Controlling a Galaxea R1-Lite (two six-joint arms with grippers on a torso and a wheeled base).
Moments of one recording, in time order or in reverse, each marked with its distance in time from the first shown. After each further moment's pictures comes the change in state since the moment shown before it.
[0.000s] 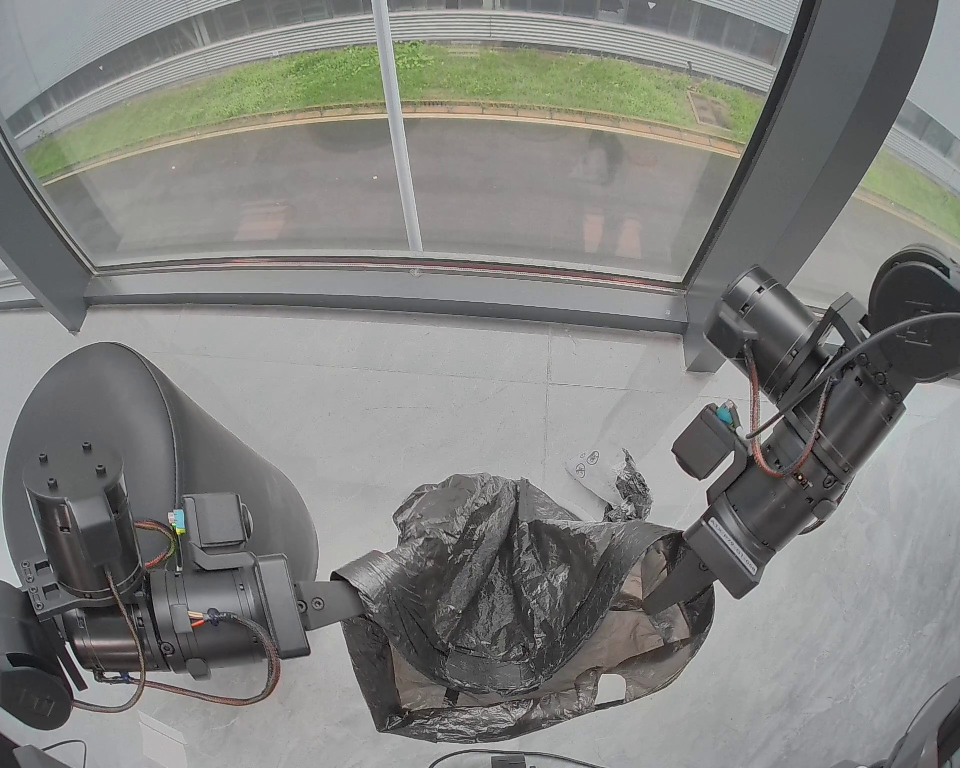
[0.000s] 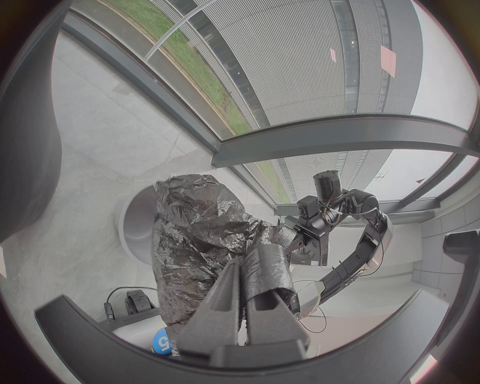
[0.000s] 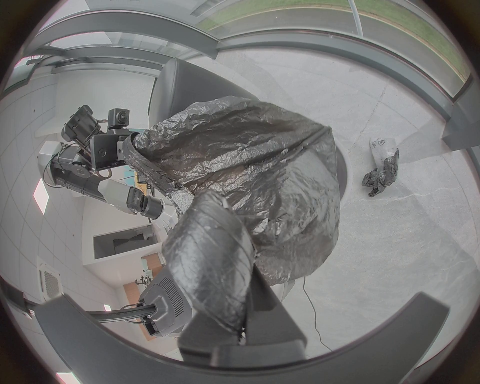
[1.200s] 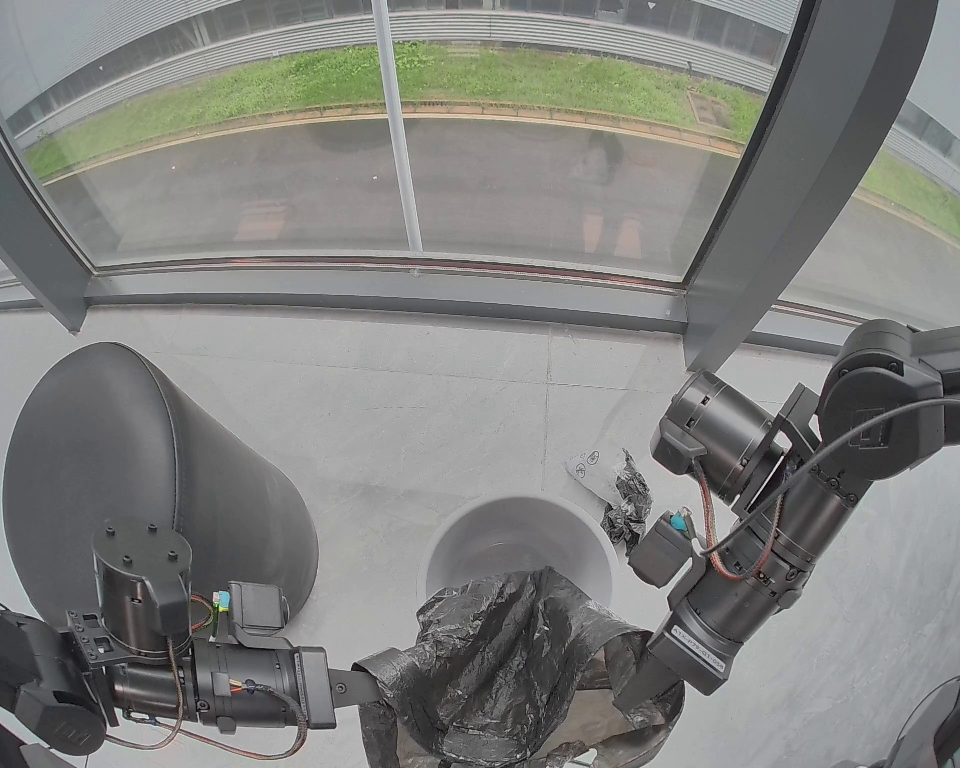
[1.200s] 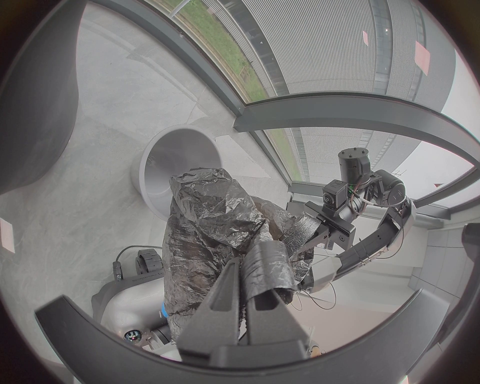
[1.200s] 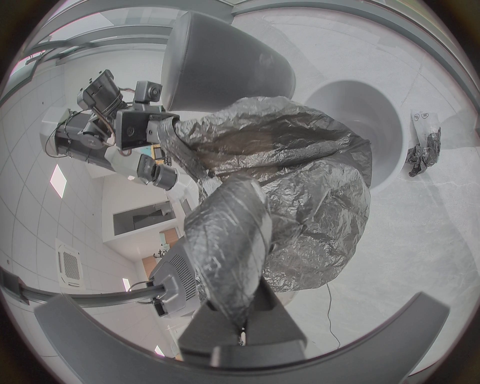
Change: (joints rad) left arm -0.026 0.090 0.136 -0.002 -0.058 -0.011; right arm 0.109 0.037 0.177 -0.072 0.090 -0.004
